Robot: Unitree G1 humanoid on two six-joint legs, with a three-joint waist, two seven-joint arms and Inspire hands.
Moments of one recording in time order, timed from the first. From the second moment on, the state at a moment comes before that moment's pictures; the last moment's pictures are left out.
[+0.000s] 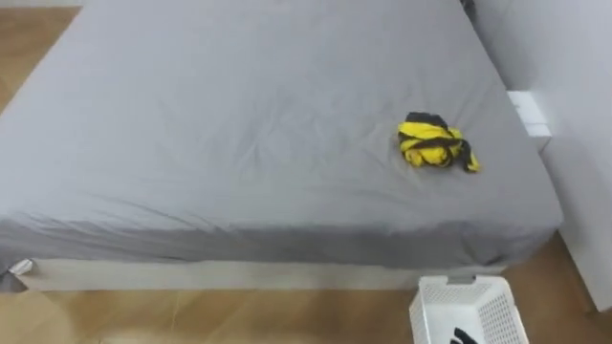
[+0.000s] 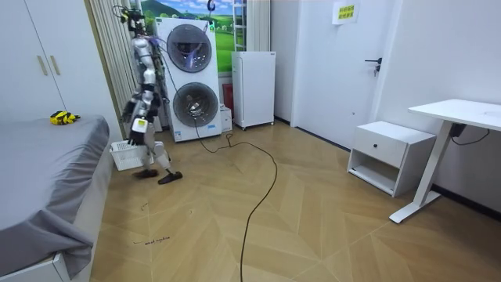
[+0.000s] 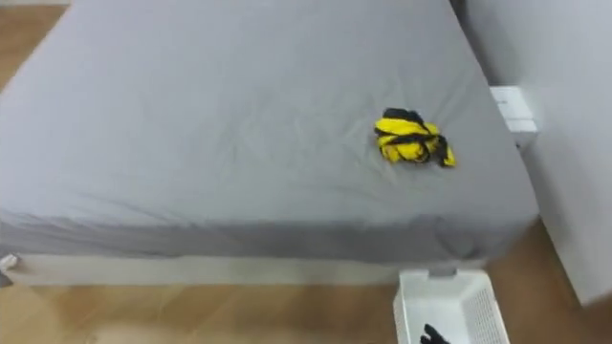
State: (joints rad) left arm 0.19 0.16 -0.02 1.05 -0.22 -0.11 0.07; right arm 0.08 -0.21 -0.01 1.00 0.31 -0.06 0.00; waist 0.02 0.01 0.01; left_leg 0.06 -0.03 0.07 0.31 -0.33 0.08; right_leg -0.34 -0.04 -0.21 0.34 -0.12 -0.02
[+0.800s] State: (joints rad) left arm 0.26 0.16 0.07 1.04 -0.26 -0.04 0.09; right arm 0.13 -0.25 -0.05 0.64 0.26 0.08 -0.31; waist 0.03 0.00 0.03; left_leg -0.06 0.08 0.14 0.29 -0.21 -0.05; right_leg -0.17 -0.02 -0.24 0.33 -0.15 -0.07
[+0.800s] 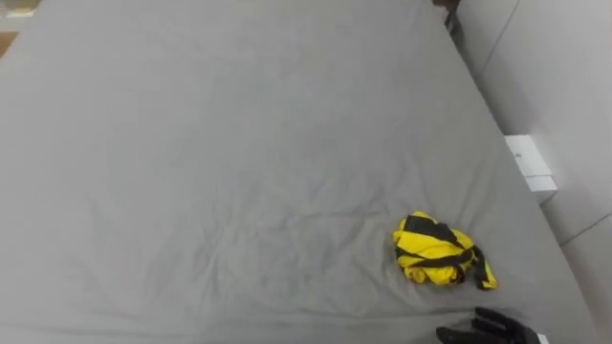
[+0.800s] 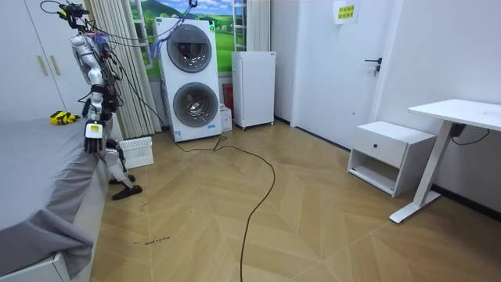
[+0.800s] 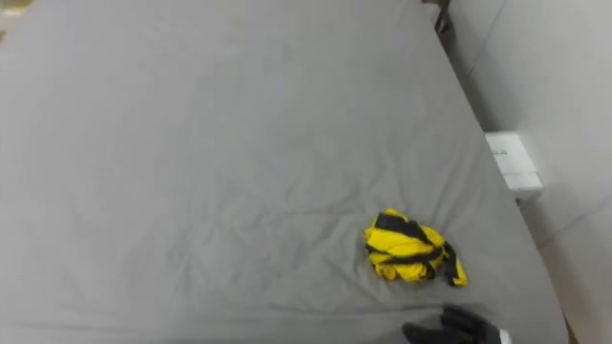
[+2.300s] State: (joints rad) left arm 0.26 0.19 0.03 1.01 -0.26 0.04 0.10; right arm -0.01 -0.26 0.02 0.84 0.22 -0.03 -0.27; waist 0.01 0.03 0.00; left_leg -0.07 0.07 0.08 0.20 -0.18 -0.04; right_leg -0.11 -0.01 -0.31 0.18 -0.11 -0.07
